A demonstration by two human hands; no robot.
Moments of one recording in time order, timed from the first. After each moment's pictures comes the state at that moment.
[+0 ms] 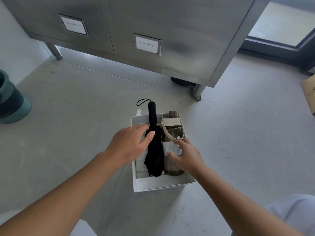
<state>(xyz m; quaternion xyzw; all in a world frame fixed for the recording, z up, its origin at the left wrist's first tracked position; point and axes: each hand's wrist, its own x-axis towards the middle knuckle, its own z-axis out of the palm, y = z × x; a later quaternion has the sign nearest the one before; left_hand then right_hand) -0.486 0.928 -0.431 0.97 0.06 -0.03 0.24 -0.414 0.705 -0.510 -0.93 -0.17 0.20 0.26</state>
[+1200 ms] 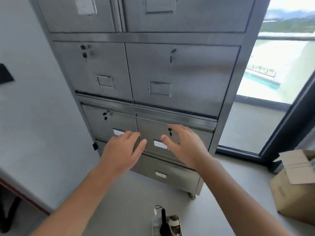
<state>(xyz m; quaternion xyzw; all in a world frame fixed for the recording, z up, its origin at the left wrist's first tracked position) -0.487 0.963 0.415 0.97 0.10 0.22 0.04 -0.365 0.773 0.413 -0.90 -0.34 -0.03 0.29</state>
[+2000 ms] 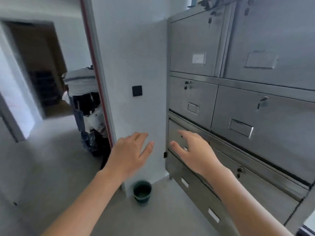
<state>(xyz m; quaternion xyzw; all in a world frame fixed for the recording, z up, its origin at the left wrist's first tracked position) -0.686 0.926 0.537 0.89 0.37 0.26 -0.04 -0.471 0.841 0.528 -0.73 -0.60 -0.01 0.32</state>
